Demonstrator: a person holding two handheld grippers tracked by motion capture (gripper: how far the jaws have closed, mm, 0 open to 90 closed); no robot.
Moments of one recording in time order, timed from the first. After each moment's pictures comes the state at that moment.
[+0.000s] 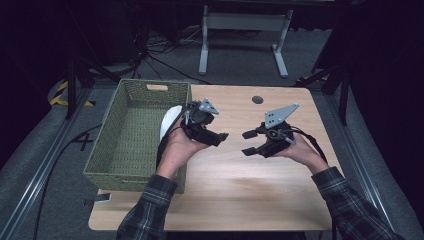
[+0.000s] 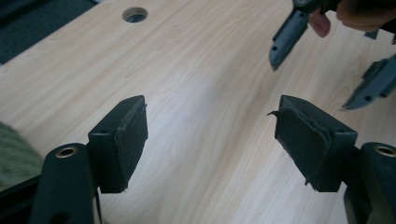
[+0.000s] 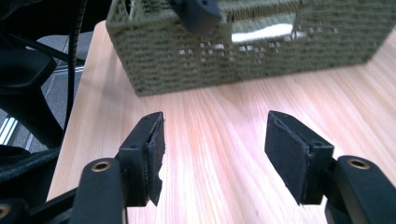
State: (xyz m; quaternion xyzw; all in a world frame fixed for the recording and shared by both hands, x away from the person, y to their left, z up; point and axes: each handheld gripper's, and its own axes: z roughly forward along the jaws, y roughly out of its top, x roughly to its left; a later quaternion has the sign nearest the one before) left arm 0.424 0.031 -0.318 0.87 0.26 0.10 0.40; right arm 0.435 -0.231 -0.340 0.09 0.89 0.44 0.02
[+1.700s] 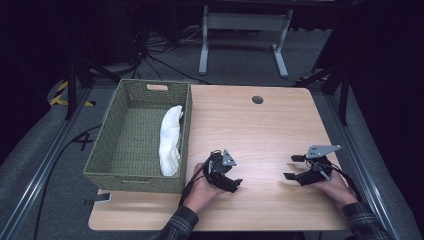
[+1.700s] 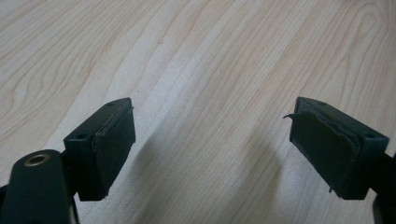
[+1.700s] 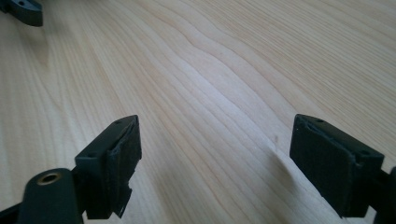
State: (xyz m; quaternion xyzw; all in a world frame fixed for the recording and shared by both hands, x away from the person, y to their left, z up) left arm 0.380 -0.022 -0.465 0.89 0.25 0.09 0.37; right arm 0.390 -0.377 -0.457 0.29 0.87 0.39 0.11
